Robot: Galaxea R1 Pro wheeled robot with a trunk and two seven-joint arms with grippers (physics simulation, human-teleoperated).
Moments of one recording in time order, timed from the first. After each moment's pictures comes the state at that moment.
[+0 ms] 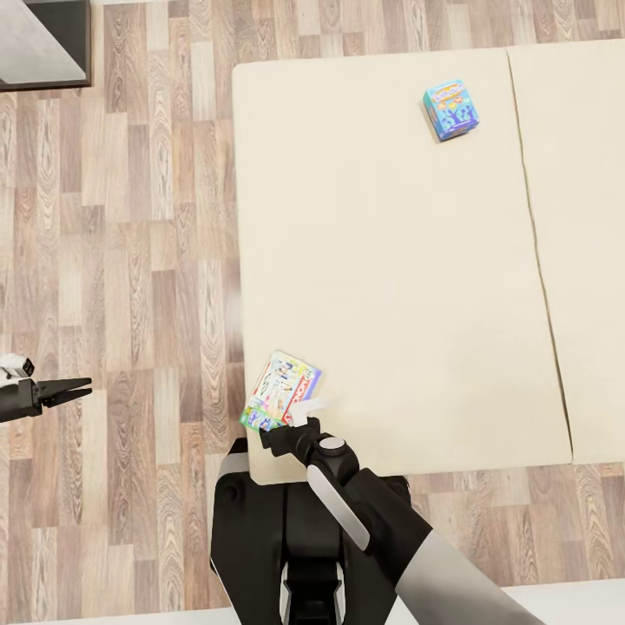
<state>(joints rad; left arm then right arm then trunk) -0.93 0.74 0.18 -0.52 0.13 0.71 -1.57 -0.67 0.17 0.69 -1.07 -0.48 0.48 -0.25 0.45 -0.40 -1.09</state>
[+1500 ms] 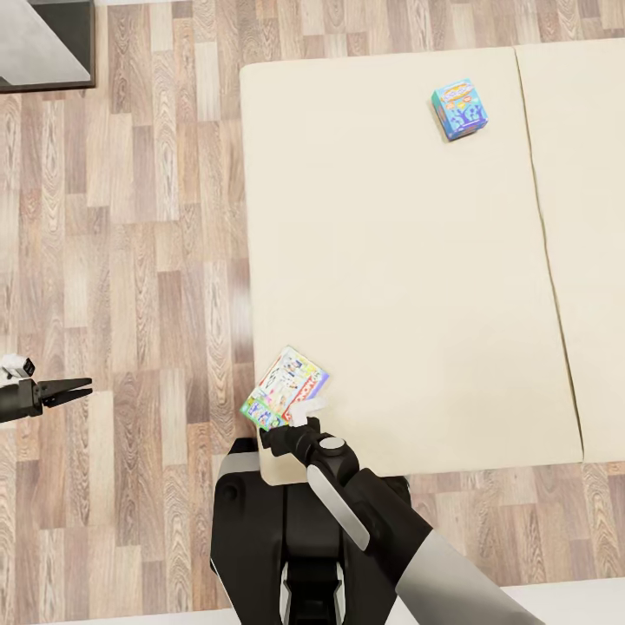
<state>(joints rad) -0.93 0.74 0.18 -0.52 0.13 0.72 -1.57 -0.67 0.17 0.69 -1.07 -0.48 0.48 -0.25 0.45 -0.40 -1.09</state>
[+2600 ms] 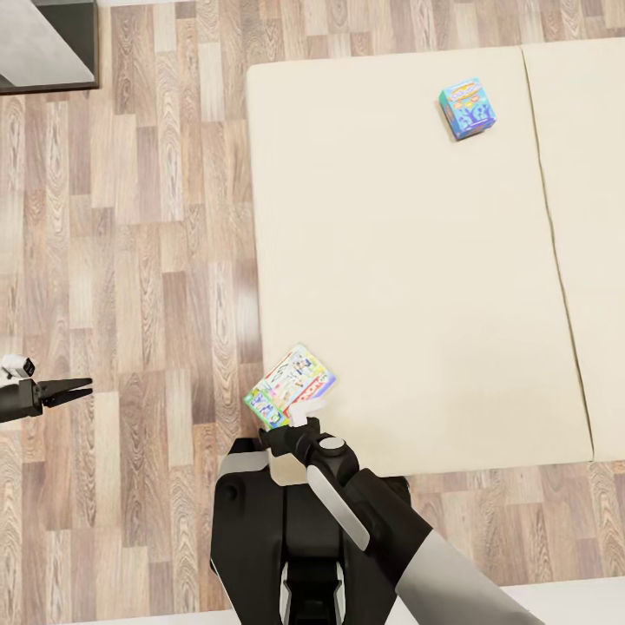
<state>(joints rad) -0.93 0.74 0.18 -0.52 0.13 0.72 -1.57 -0.67 0.17 0.69 -1.07 -0.48 0.48 -0.25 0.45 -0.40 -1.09</state>
